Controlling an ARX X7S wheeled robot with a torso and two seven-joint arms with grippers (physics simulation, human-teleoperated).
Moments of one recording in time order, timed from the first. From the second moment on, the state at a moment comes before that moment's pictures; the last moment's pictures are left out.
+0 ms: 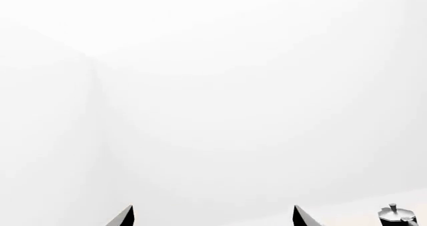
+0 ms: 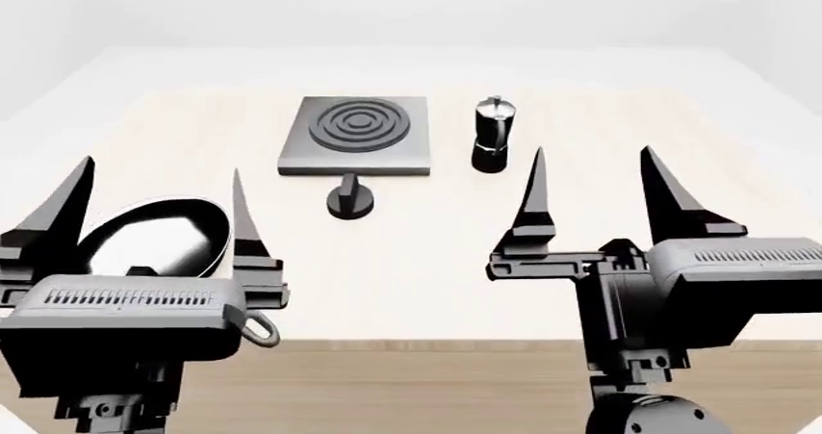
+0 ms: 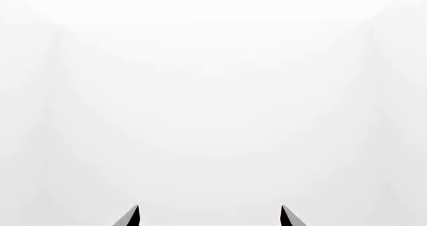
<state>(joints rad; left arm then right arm) -0.15 -0.18 0.10 0.95 0.17 -0.64 -0.09 0.23 0.11 -0.12 -0.73 0.10 0.44 0.17</state>
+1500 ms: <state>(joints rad) -0.15 -0.20 0.15 1.02 0.21 -0.67 -0.11 0.20 0.18 -0.18 -0.72 0.15 0.40 0.24</state>
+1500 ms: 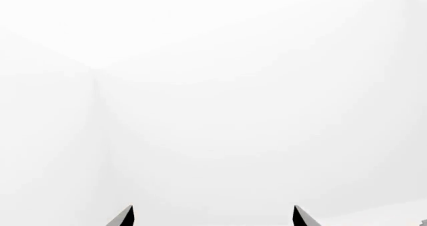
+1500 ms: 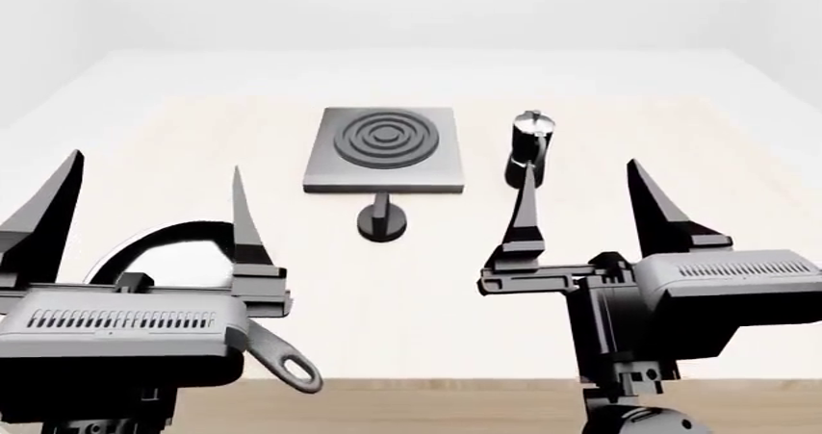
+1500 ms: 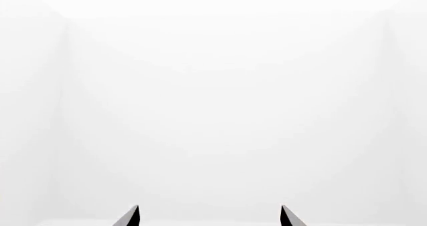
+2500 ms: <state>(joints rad) -0.14 -0.19 0.15 1.04 0.23 -0.67 -0.09 0.21 0.21 -0.20 -0.73 0.19 0.41 0.29</state>
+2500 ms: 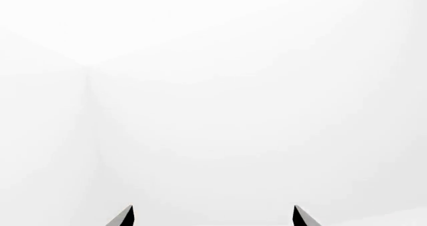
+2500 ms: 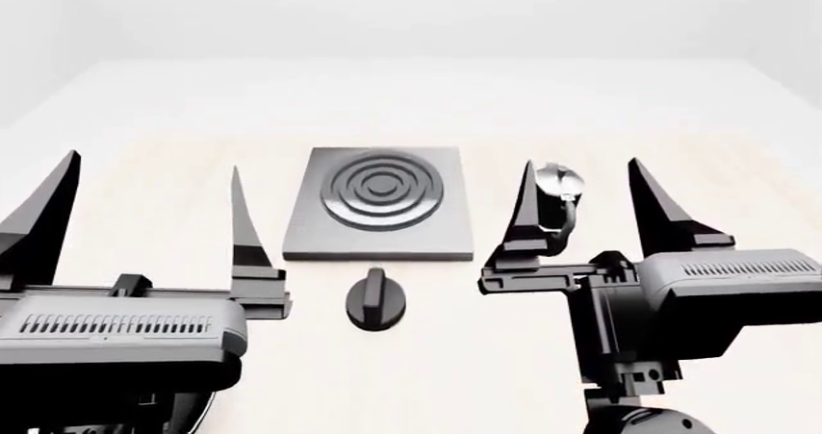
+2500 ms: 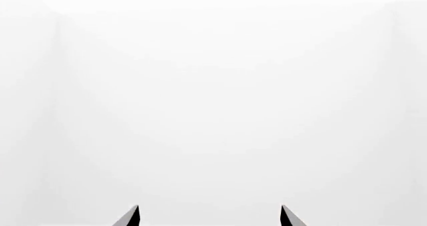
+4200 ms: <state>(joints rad) -0.25 -0.08 0.01 0.47 -0.06 -0.73 0.16 0.21 0.26 -0.25 -0.73 0.23 0.38 0.34</state>
